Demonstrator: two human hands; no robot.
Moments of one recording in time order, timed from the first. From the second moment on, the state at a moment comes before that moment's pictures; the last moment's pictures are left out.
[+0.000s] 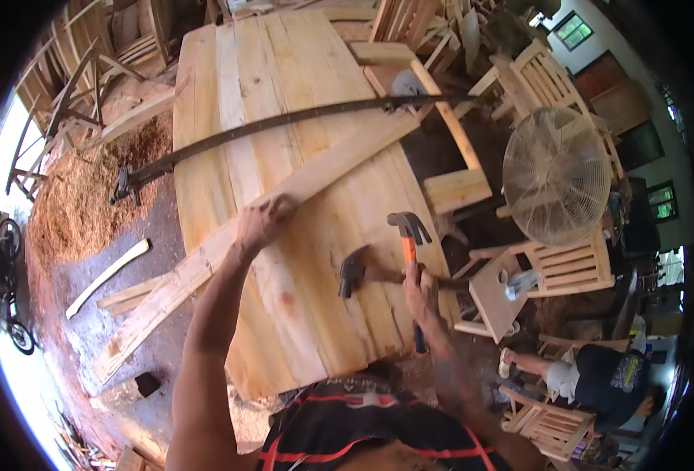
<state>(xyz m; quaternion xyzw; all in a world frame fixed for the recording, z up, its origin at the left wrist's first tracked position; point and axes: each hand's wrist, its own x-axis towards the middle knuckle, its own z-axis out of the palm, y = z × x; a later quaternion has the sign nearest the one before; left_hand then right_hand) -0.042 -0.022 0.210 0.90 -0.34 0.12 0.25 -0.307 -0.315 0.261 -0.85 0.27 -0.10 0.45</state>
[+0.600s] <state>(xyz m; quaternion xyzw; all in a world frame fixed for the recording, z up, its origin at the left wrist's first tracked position) -0.048 -0.025 0.224 0.91 -0.31 0.09 0.26 -0.305 -0.299 0.355 -0.72 0.26 -0.20 0.62</state>
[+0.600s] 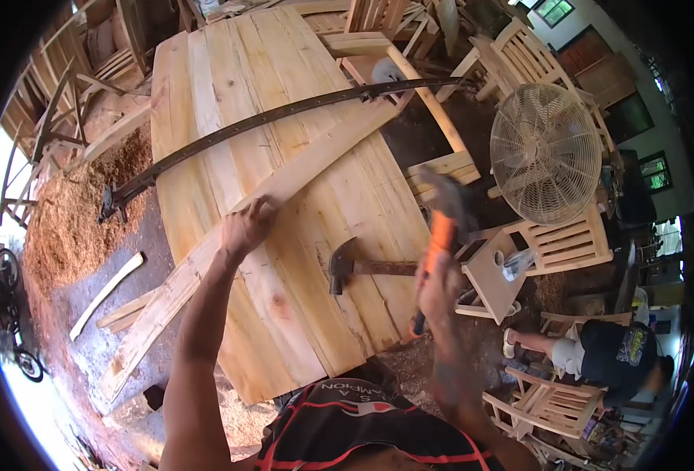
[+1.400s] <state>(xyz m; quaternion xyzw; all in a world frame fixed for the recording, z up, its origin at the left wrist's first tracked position) -0.051 -0.019 0.219 0.92 -0.30 0.04 0.23 -0.305 -0.312 0.293 -0.82 0.30 -0.13 0.47</state>
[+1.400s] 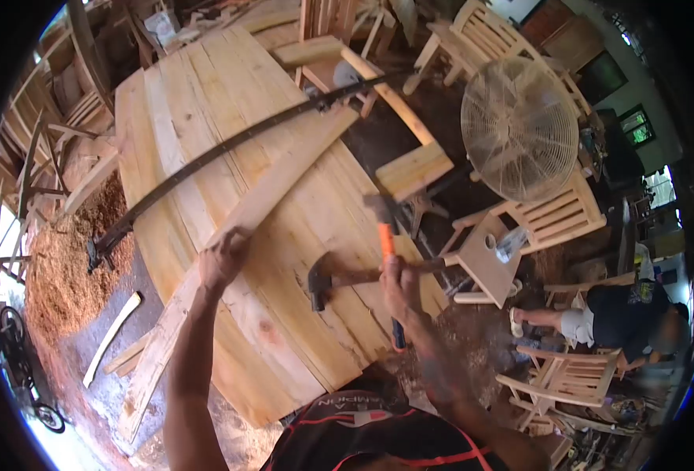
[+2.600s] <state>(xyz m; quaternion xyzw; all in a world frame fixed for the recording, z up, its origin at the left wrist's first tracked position) -0.046 -0.036 0.217 0.92 -0.31 0.12 0.20 -0.335 -0.487 0.327 -0.70 0.12 0.04 0.71</state>
